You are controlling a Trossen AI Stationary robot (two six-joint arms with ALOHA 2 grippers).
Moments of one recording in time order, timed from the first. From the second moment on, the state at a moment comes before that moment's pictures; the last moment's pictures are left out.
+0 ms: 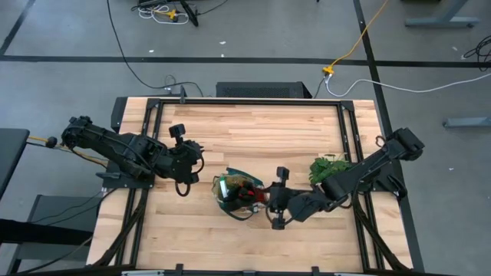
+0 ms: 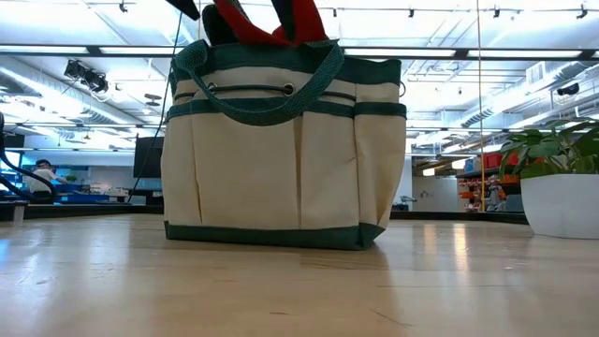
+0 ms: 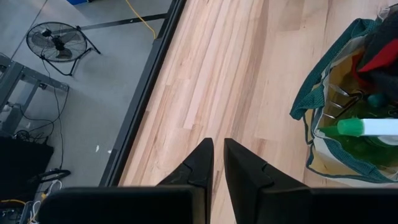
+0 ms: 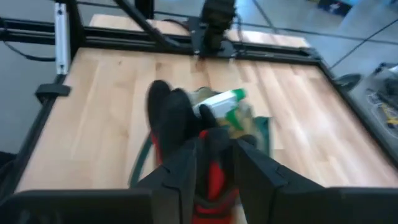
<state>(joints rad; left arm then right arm) -0.36 1.25 1.35 -1.12 -0.76 -0.30 0.53 1.56 1.29 -0.35 0.60 0.21</state>
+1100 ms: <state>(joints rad) -0.36 1.23 1.34 -1.14 -0.85 -0.33 0.39 1.19 1.02 -0.17 0.69 0.04</state>
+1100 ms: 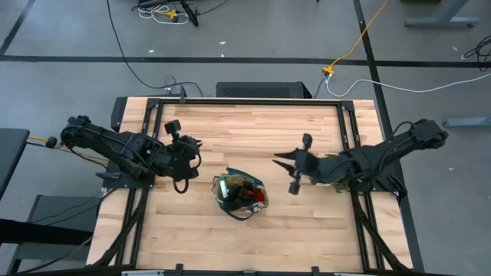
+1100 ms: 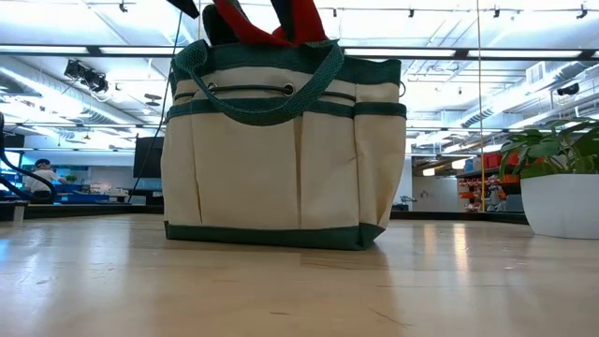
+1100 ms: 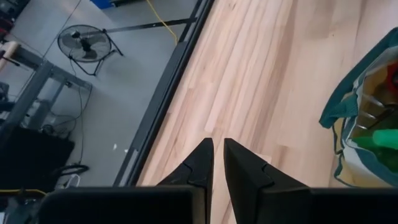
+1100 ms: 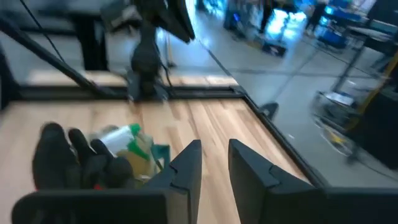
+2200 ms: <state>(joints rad) -0.38 0.74 0.32 -0.02 -0.66 -0.25 0.12 0.80 0.14 0.79 0.27 0.05</state>
